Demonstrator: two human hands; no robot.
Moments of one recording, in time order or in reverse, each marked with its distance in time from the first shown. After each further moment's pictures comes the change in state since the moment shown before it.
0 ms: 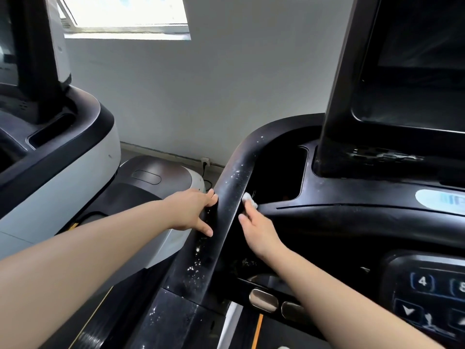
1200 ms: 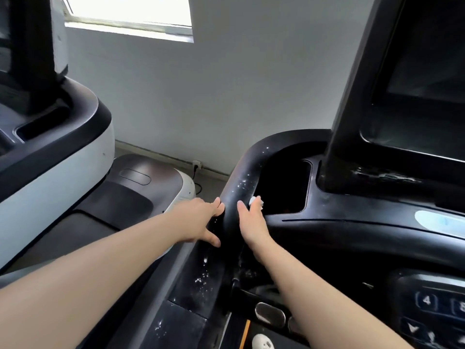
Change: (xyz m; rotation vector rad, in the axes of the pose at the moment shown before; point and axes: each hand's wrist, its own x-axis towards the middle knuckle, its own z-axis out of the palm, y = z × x) left_hand -0.001 -0.006 0.010 -0.002 0.073 0.047; right_hand 0.040 -0.016 0.024 0.147 0.136 0.176
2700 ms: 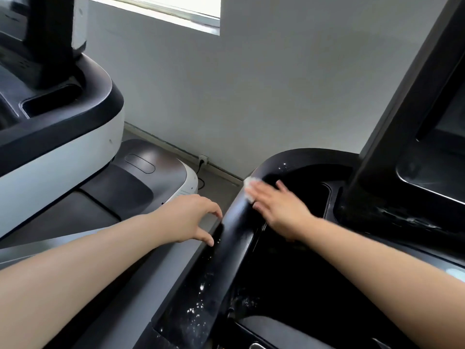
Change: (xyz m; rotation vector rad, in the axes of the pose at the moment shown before) left_hand 0.001 -0.029 -0.014 -0.246 0.175 -0.006; right_hand 0.091 -0.027 -0.073 -1.249 -0.293 -0.731
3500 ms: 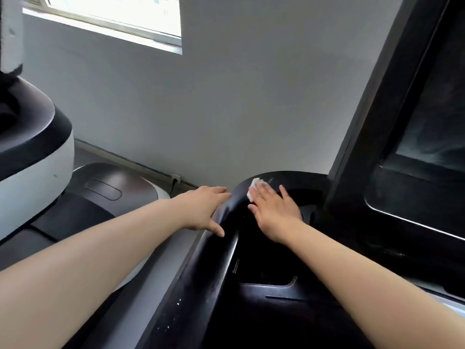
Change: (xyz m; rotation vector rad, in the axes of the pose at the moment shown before) left_hand 0.128 0.022 -0.044 0.104 -0.061 0.117; right_hand 0.022 0.059 -0.021 -0.162 -0.042 0.382
